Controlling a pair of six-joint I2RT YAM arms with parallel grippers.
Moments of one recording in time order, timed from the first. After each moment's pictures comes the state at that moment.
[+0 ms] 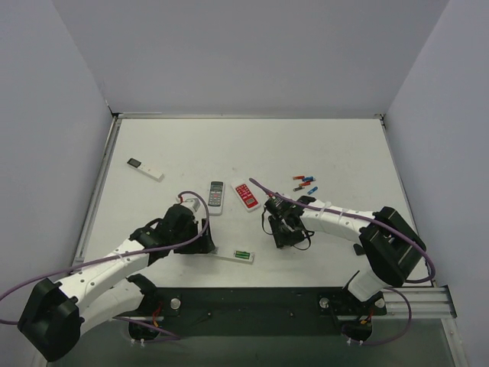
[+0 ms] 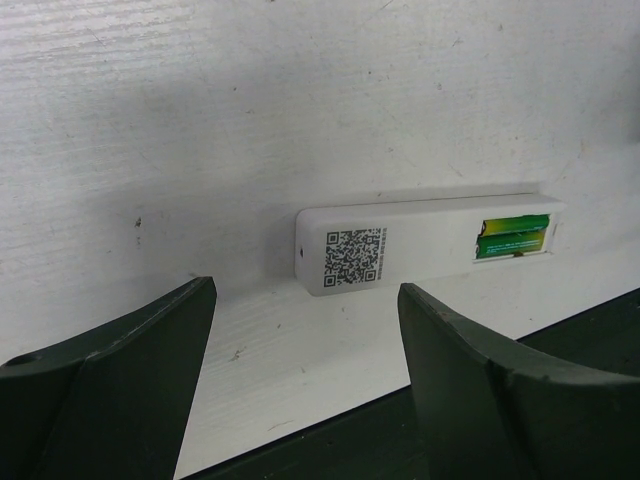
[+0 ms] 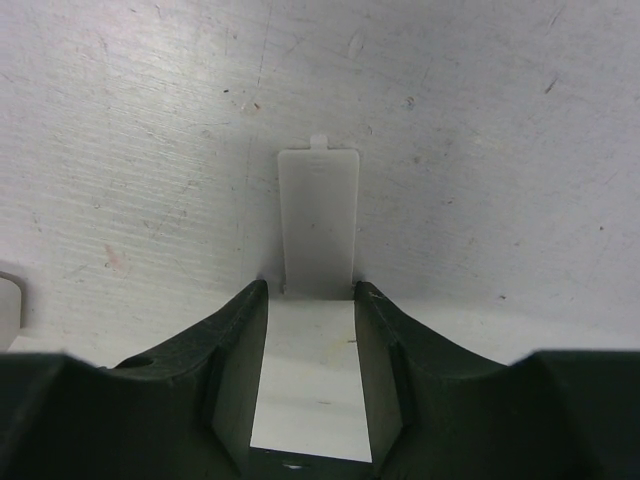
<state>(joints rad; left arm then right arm) -0.64 0.95 0.47 -0.46 0.05 -0.64 0.79 1.56 0.82 -0.63 0.13 0.48</state>
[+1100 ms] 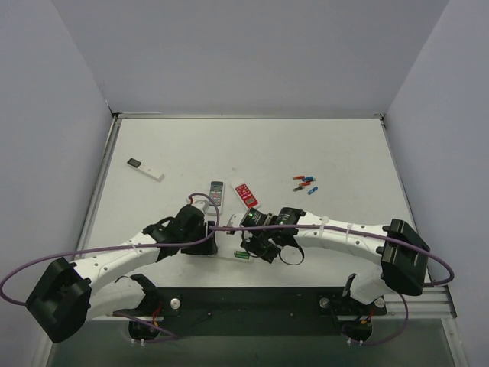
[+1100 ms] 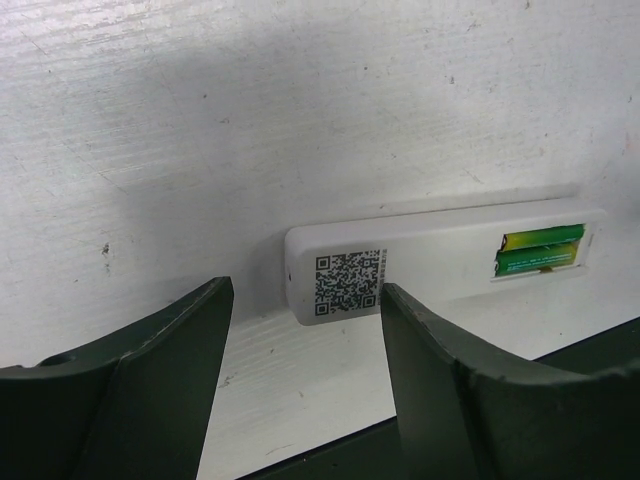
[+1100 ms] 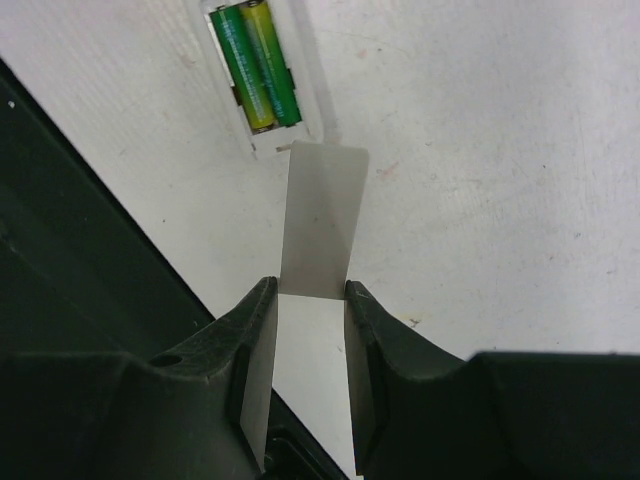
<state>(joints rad) -0.73 1.10 0.49 -0.40 0.00 -0.64 1.10 1.47 0.98 -0.74 0.05 -0.01</state>
